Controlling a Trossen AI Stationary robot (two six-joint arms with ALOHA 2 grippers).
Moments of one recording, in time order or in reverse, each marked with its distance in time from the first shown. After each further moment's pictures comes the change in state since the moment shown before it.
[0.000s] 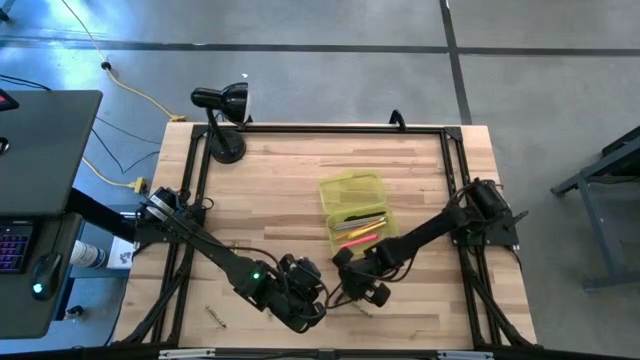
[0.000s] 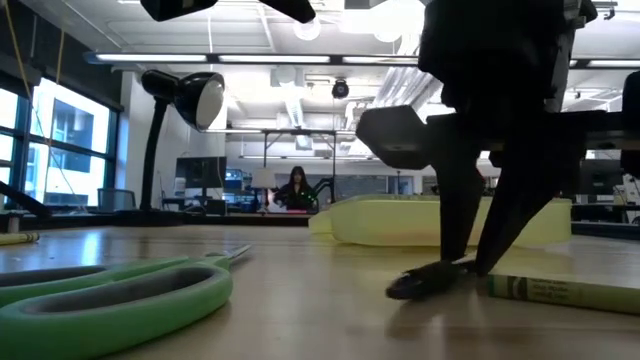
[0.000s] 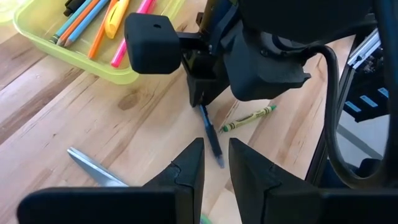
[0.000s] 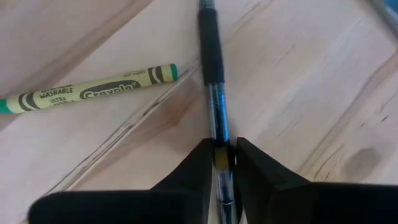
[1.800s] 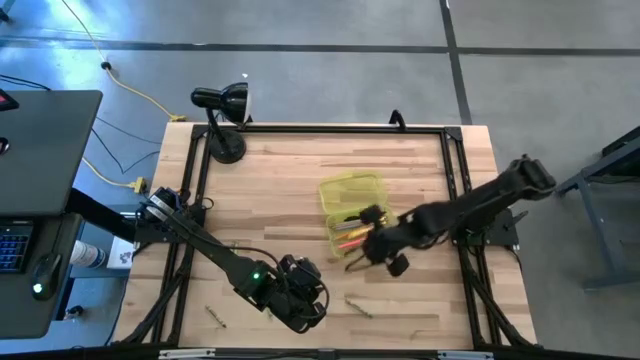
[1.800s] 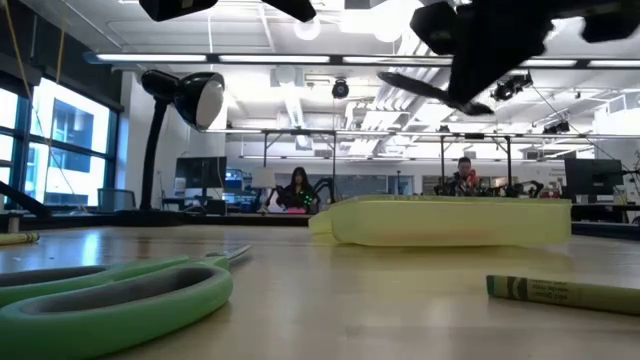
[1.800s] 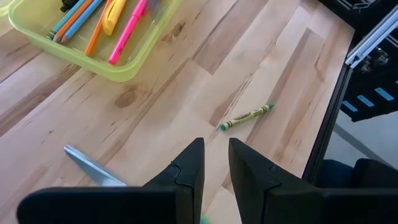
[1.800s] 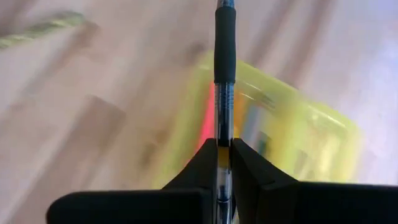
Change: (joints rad) left arm 0.000 0.000 0.000 0.006 0.009 -0.009; right arm -0.080 -0.466 -0.006 -0.364 0.274 0.134
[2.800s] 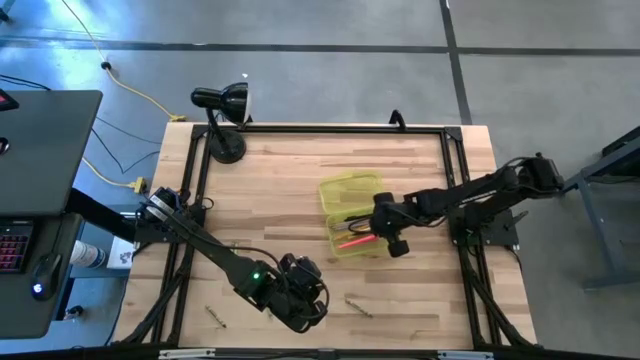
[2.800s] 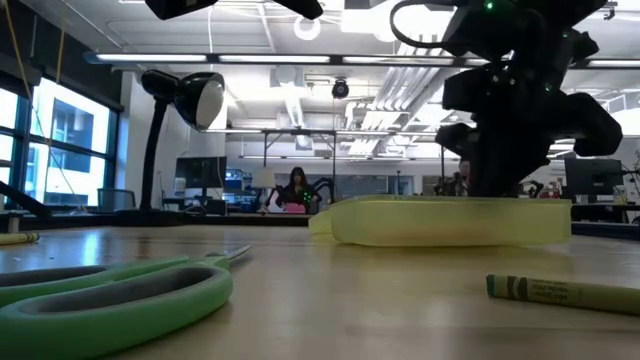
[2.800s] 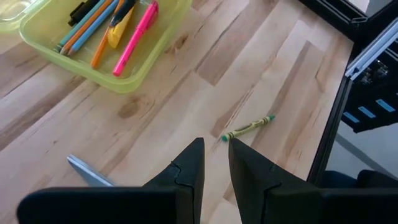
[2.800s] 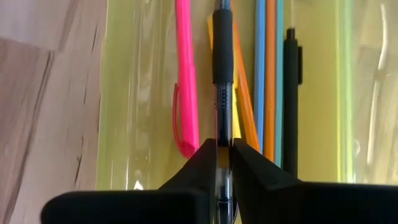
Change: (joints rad) left arm 0.000 0.000 0.000 0.010 -0.045 0.002; right arm -0.247 -0.073 -0.441 0.365 -0.205 0.086
